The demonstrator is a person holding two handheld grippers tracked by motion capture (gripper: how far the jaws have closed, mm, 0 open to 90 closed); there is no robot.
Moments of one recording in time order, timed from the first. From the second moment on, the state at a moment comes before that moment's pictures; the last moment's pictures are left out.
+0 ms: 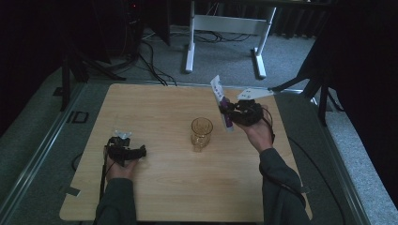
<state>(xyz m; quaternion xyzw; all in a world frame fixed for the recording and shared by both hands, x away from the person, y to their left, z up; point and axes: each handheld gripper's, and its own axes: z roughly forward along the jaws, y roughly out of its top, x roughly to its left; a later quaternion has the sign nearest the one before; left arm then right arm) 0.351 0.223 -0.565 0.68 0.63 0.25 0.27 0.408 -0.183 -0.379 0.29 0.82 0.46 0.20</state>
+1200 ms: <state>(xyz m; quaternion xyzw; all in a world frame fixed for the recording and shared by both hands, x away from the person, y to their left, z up) 0.351 0.223 -0.565 0.68 0.63 0.25 0.27 0.417 -0.150 -0.382 0.28 0.81 0.48 0.19</state>
